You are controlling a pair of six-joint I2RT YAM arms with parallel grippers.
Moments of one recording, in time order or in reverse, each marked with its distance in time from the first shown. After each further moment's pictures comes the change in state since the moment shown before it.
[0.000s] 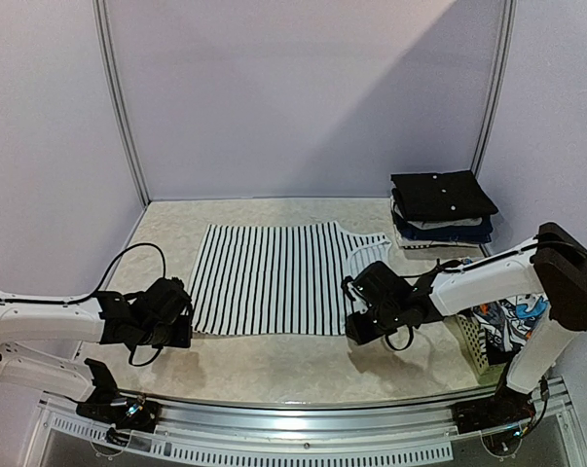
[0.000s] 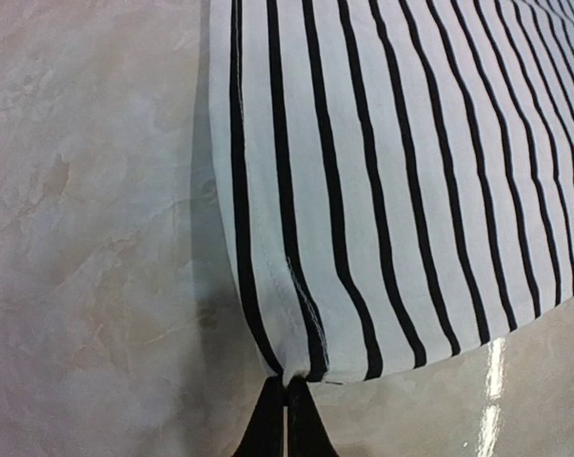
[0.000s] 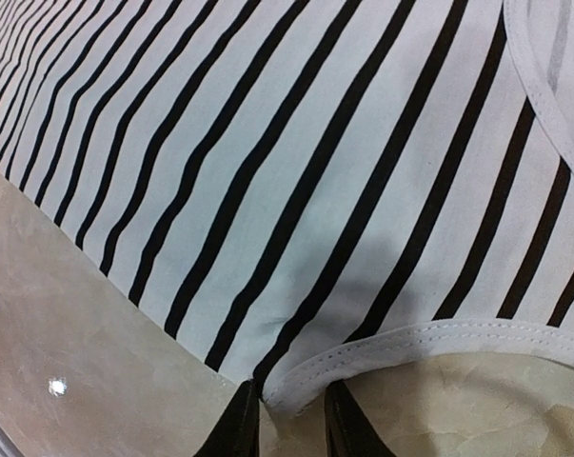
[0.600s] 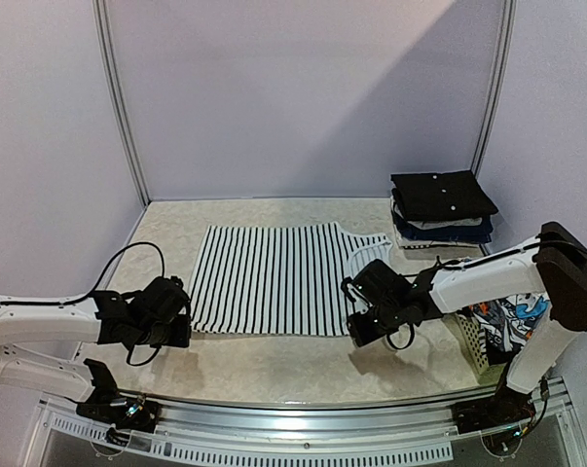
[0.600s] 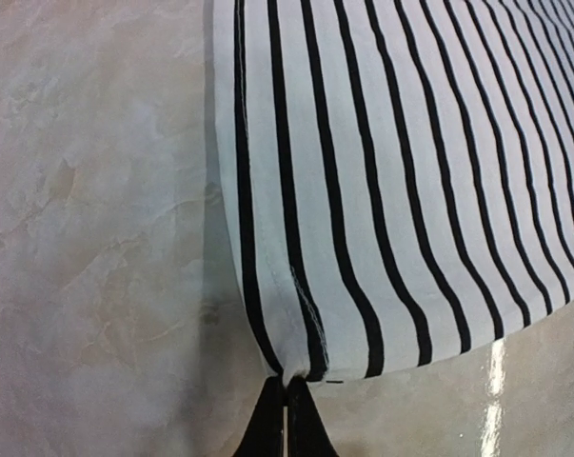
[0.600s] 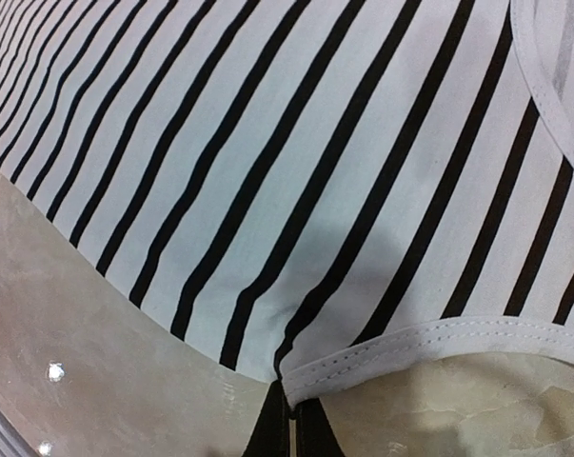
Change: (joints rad) left arm -0.003 -0.028 0.005 -0.023 0.002 0.012; right arm 0.000 -0.004 0.024 -0.064 0.001 -0.004
